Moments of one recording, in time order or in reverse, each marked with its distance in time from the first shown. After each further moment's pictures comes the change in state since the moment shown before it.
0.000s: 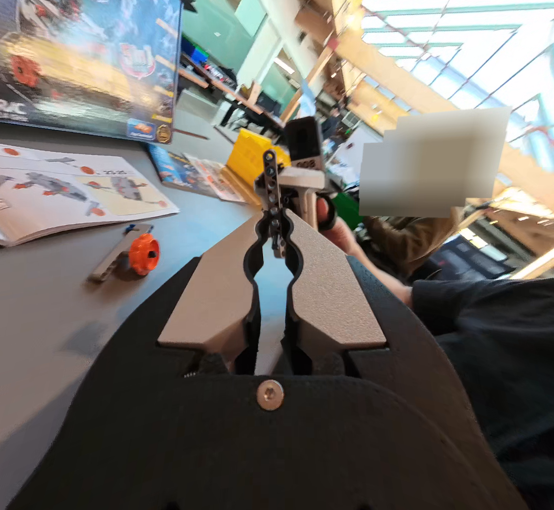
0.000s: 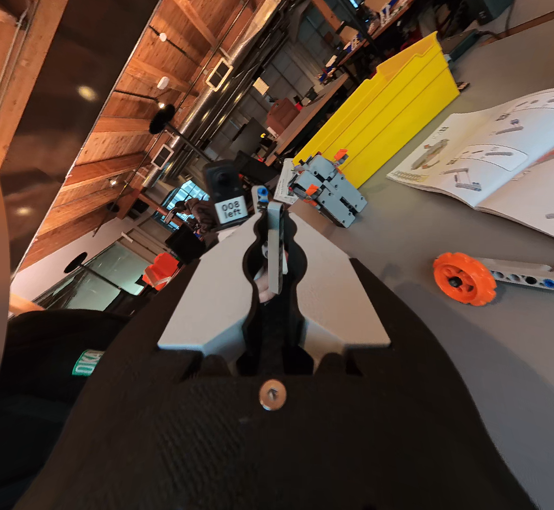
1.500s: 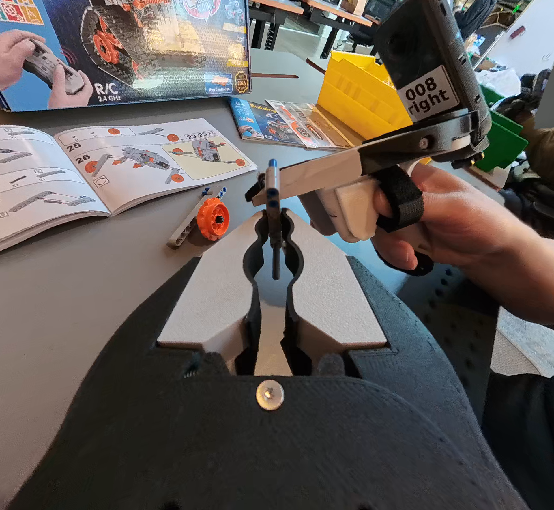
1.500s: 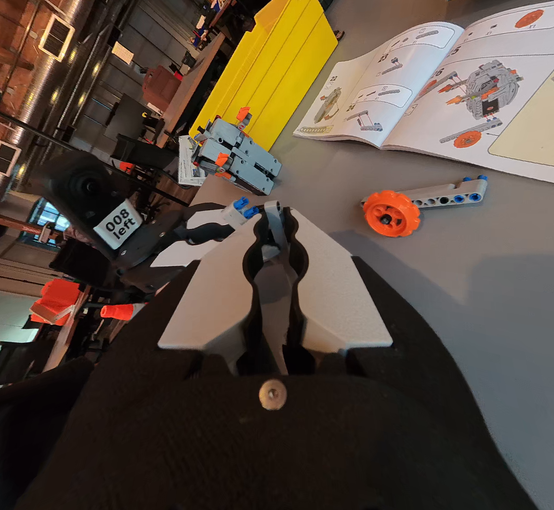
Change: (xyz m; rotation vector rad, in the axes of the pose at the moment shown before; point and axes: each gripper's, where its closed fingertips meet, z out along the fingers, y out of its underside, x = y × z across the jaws) left arm -0.043 0.040 0.018 -0.198 -0.340 0.251; right arm 0.052 0.034 0.006 -0.096 0.421 0.026
